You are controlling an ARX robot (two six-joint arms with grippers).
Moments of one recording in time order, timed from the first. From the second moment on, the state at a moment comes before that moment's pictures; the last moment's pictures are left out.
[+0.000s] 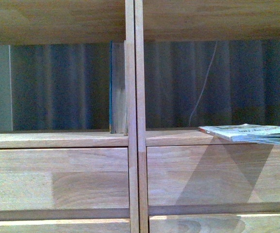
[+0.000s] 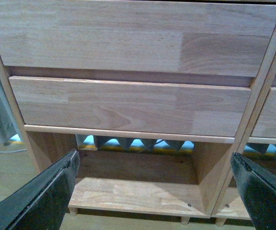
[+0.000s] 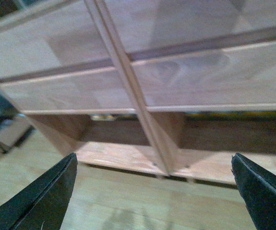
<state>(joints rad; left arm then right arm) 0.00 0.00 0.01 0.00 0.00 0.00 -0.20 0.62 0.35 0.23 -0.60 0.41</state>
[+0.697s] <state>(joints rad) 0.00 0.00 0.01 0.00 0.00 0.00 0.00 1.44 0.84 0.60 -0.18 1.34</state>
